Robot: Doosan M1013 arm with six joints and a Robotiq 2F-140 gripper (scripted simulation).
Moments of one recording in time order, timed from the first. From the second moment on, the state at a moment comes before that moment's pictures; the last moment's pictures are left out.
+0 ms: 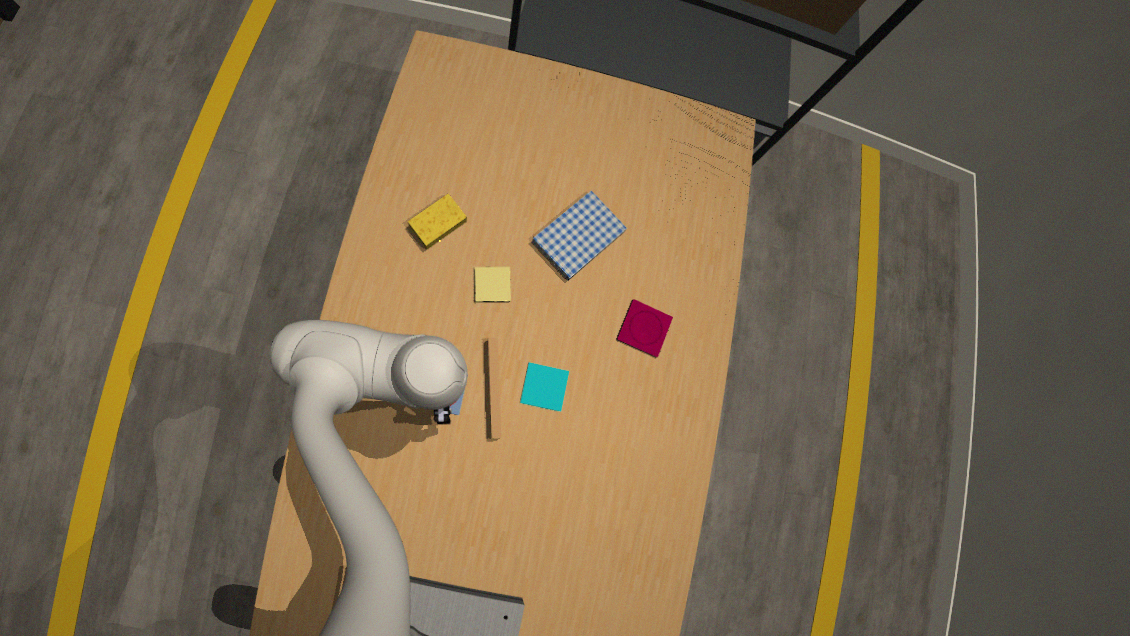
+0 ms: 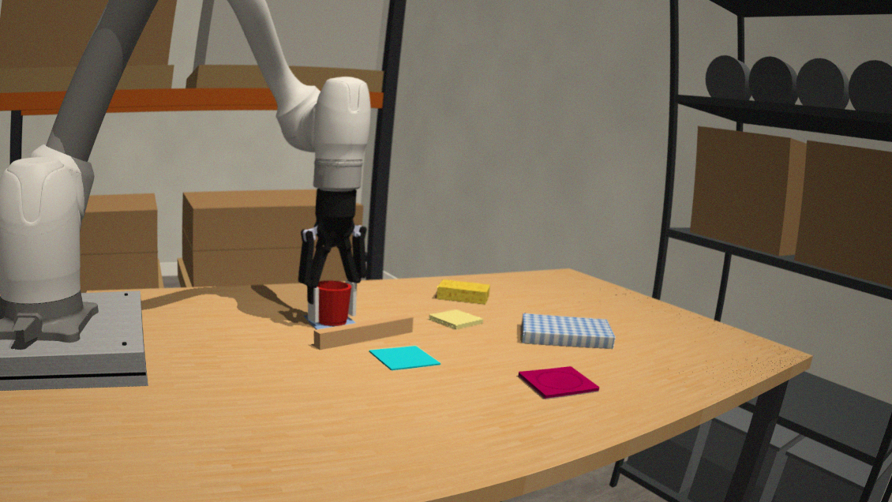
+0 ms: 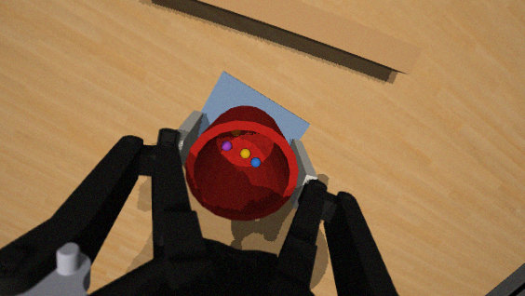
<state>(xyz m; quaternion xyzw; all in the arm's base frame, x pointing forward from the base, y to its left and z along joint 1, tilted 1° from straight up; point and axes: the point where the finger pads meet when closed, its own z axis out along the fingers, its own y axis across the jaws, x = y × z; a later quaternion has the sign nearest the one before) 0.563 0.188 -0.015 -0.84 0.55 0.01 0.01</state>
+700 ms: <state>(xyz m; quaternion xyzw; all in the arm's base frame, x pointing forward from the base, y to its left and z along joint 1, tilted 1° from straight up) 0.563 0.188 -0.015 -0.84 0.55 0.01 0.01</state>
